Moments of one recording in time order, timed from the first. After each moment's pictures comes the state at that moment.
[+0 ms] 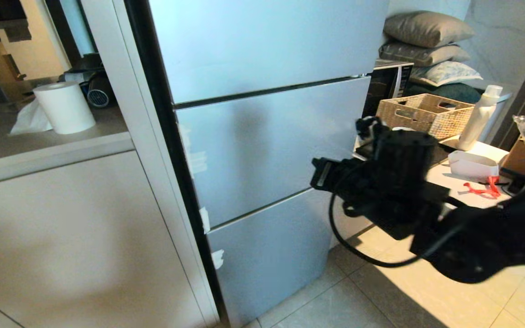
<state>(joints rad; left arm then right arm) 0.00 0.00 0.00 0.00 0.00 0.00 0.65 1.85 -0.96 -0.87 -0.26 0.38</state>
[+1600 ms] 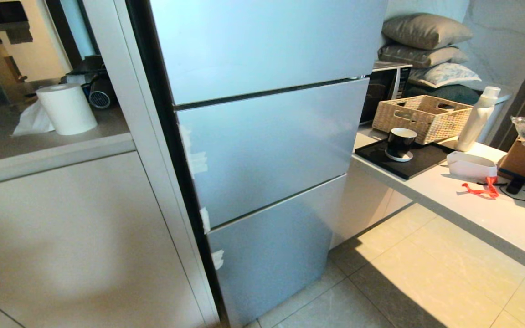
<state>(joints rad) 0.00 0.00 0.00 0.00 0.00 0.00 0.00 0.01 0.00 0.00 -0.01 -0.02</state>
